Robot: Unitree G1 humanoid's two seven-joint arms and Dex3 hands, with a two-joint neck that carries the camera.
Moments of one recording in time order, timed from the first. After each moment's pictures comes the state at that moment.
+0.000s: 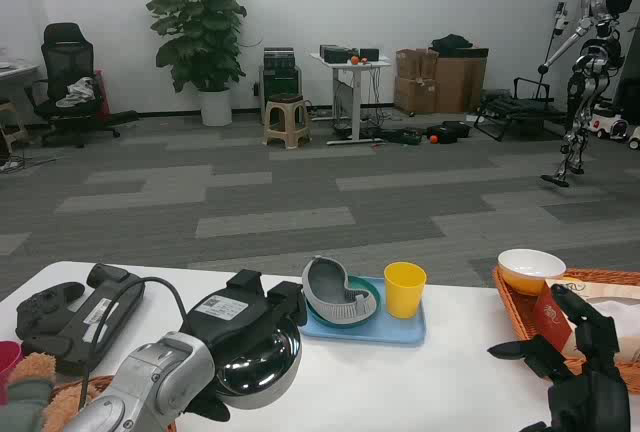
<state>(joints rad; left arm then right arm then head) -0.46 0.47 -0.36 -0.07 0.82 0.17 -0.23 -0.43 -0.46 0.63 0.83 0.86 -1.20 -0.33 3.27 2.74</state>
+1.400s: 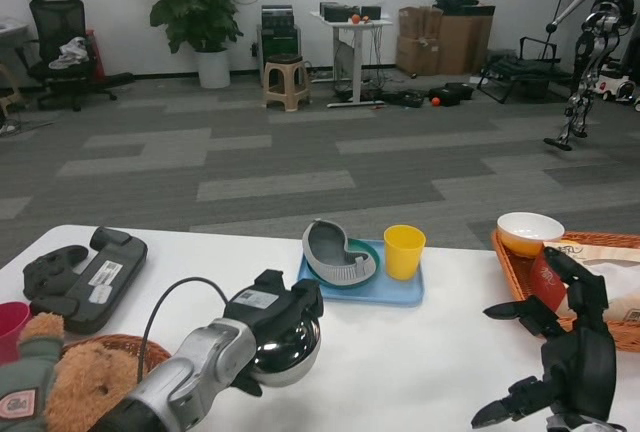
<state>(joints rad) -0.62 0.21 -0.34 0.59 0.93 -0.02 -0.02 -0.45 -0.47 0.66 0.87 0.85 -1.20 -0.33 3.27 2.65</state>
